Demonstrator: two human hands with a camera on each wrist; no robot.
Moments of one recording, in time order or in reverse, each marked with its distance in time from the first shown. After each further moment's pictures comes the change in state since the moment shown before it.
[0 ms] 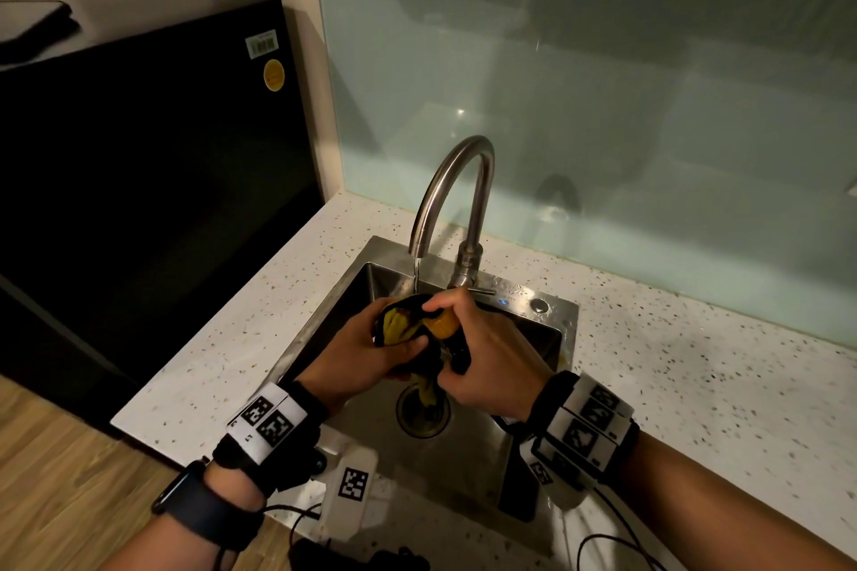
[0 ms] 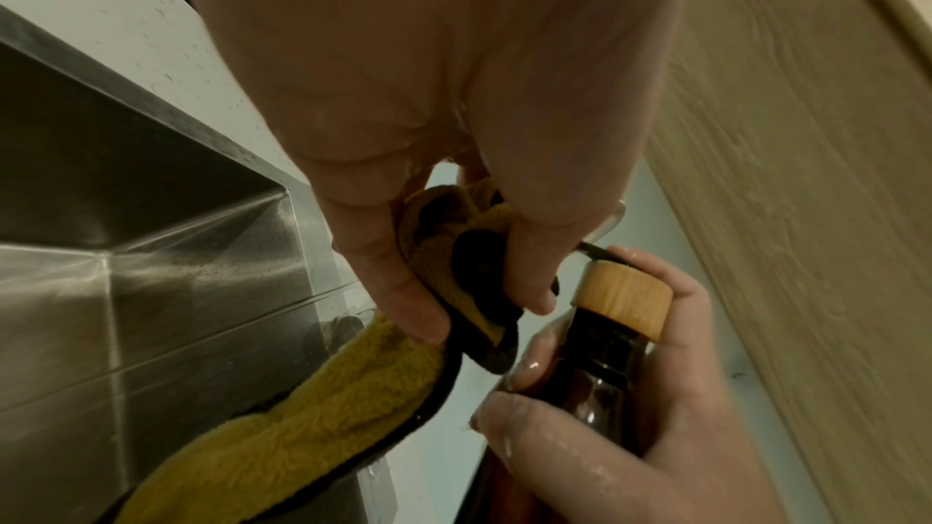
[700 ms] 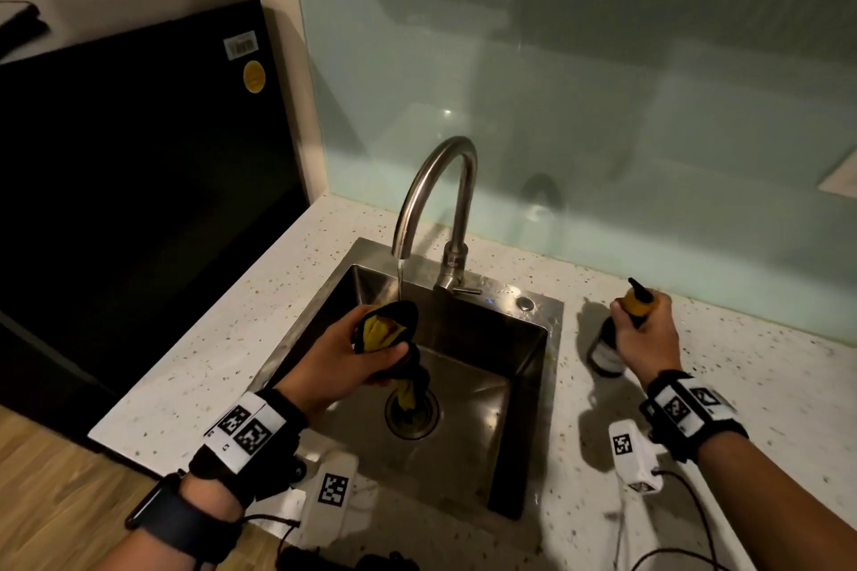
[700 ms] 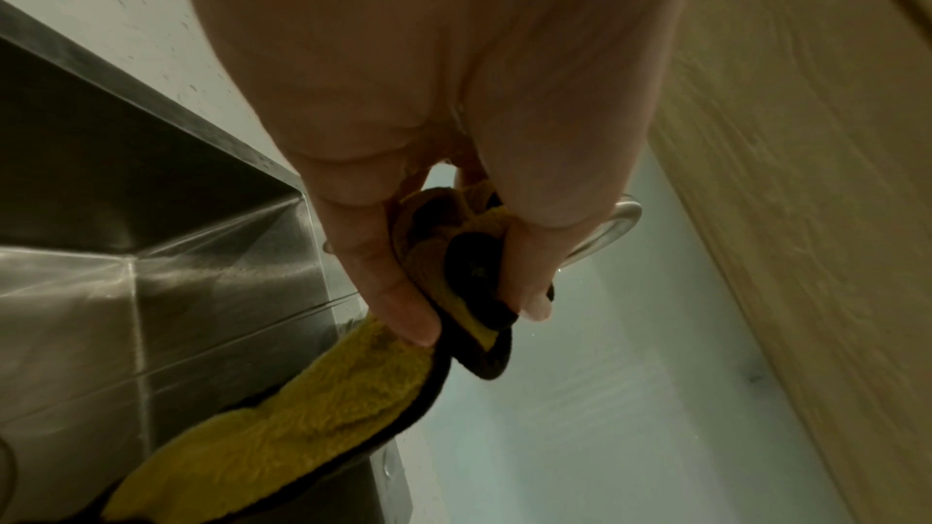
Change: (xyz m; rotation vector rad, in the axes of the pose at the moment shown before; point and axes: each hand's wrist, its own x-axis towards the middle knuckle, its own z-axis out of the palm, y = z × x) left_hand 0.003 -0.013 -0.007 0.012 0.011 -0.007; right_hand -0.073 0.169 -0.076 0.205 0.716 0.910
